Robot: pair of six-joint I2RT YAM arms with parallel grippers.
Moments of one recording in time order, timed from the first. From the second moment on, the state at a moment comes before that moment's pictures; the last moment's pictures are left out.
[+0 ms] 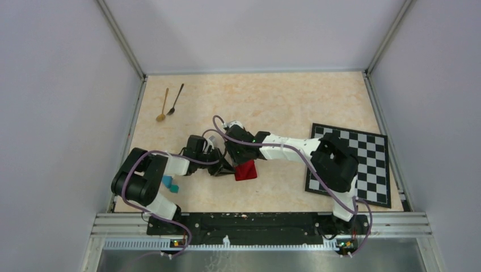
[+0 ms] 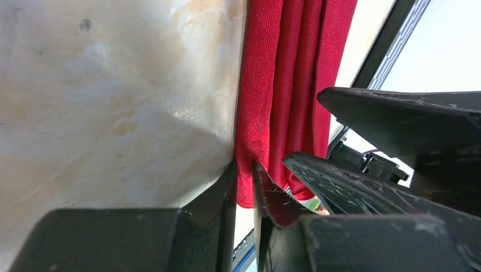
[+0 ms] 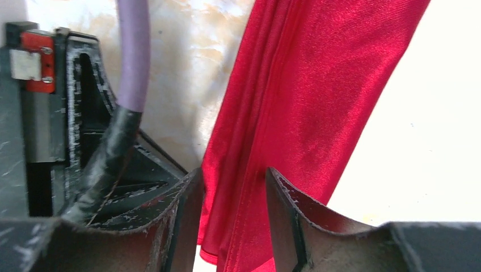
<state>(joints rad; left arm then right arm) -0.34 1.56 0.45 0.23 0.69 -0.89 1.01 1.91 1.34 -0.41 0.14 0.46</state>
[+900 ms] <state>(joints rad) -0.34 1.58 0.40 0.35 0.70 -0.94 1.09 1.99 1.40 -0.47 0.36 0.43</state>
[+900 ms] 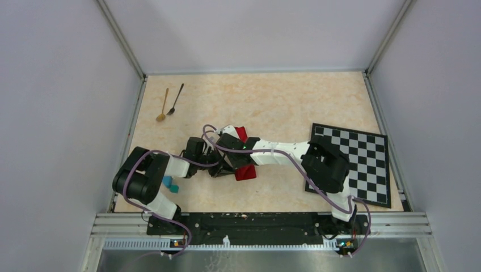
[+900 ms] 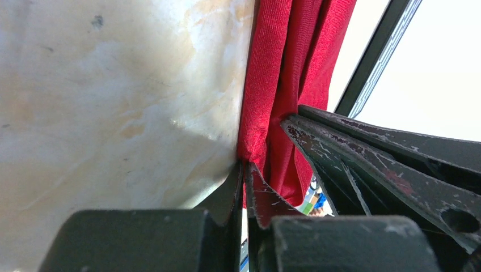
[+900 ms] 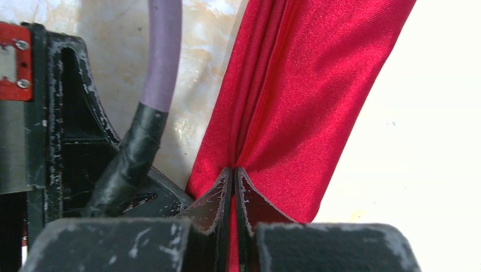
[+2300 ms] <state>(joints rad) -0.20 1.65 0.81 0.14 0.72 -0.84 0.98 1.89 1.11 -0.04 0.07 0.44</state>
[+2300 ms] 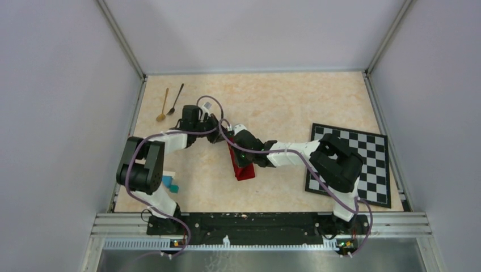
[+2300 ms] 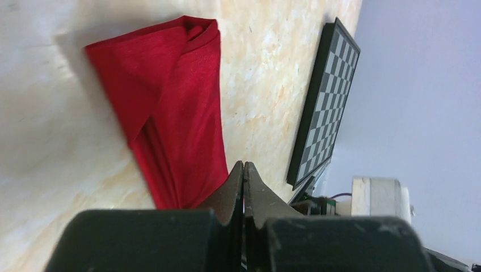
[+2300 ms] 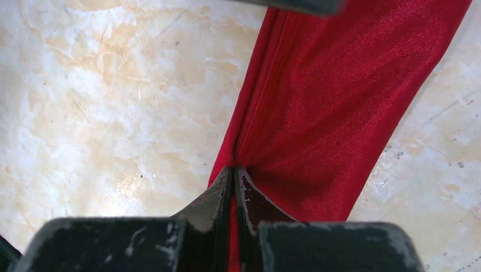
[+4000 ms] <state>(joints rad) -0.22 1.85 0.88 0.11 0.66 -0.78 1.12 2.05 1.26 0.00 0.59 0.39</state>
